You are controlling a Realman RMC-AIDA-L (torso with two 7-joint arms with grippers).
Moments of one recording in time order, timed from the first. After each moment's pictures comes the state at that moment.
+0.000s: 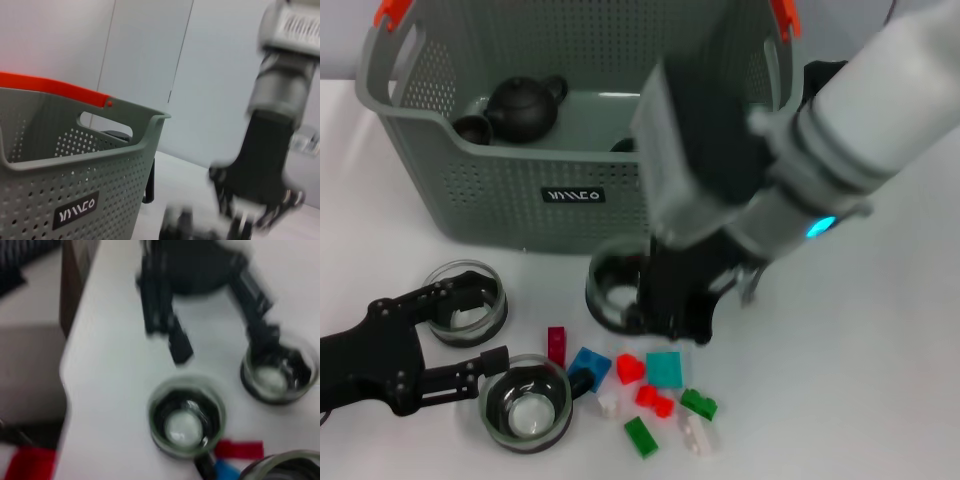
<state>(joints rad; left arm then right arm) -0.27 -2.07 -2.74 -0.64 -1.07 1.88 -1.12 0.88 2.10 -1.62 -1.23 -2.23 -1.54 2.07</state>
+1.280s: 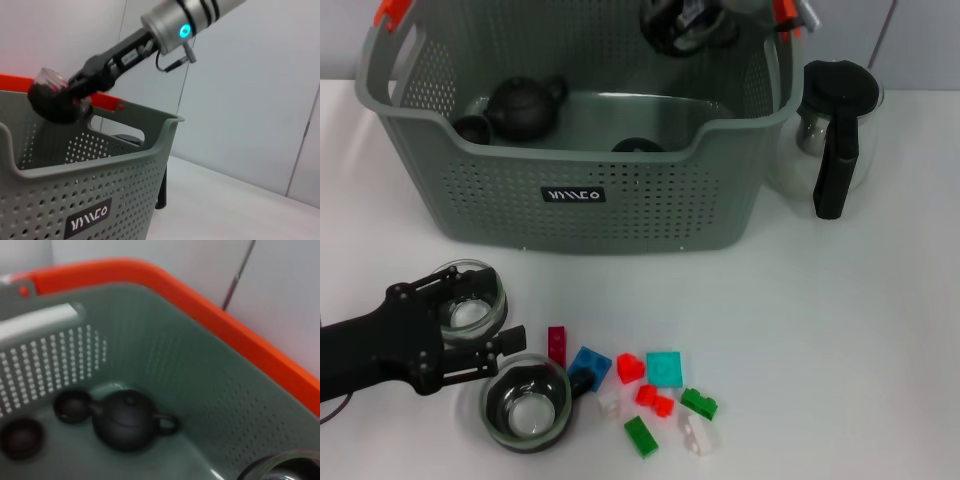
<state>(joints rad) -0.30 -2.09 -2.75 -0.64 -1.07 1.83 -1.12 1.33 2.08 -1.22 -0.53 -2.63 -0.82 2.51</state>
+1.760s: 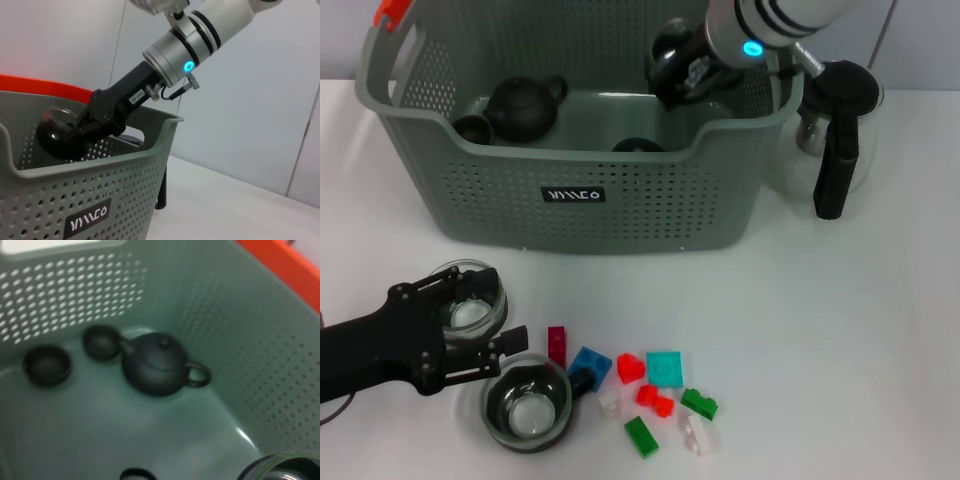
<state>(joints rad) -0.30 -2.10 -2.75 -0.64 -1.07 1.83 -1.11 1.32 2.10 -1.27 -0.45 -2.63 -0.80 2.39</state>
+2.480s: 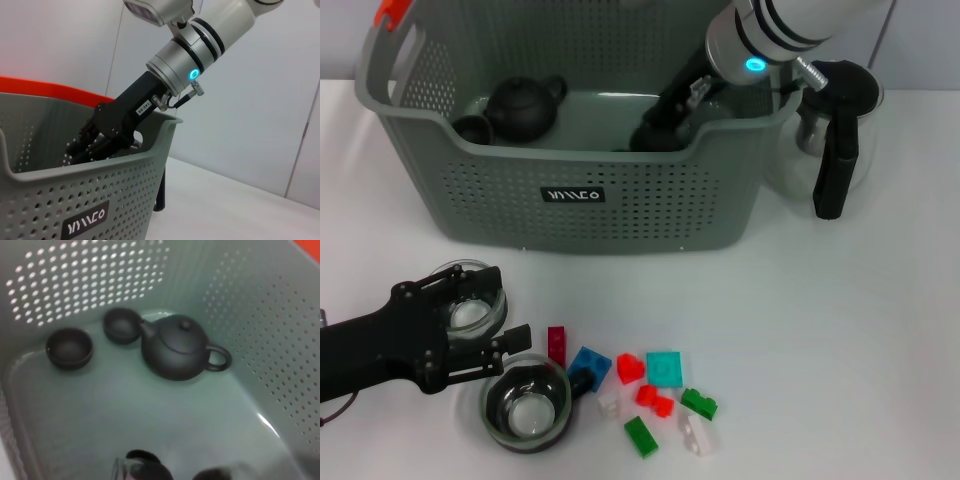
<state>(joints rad) -0.30 -2.10 -2.75 -0.64 -1.07 1.83 -1.11 1.31 2.10 -1.29 -0.46 -2.59 -0.86 2.38</state>
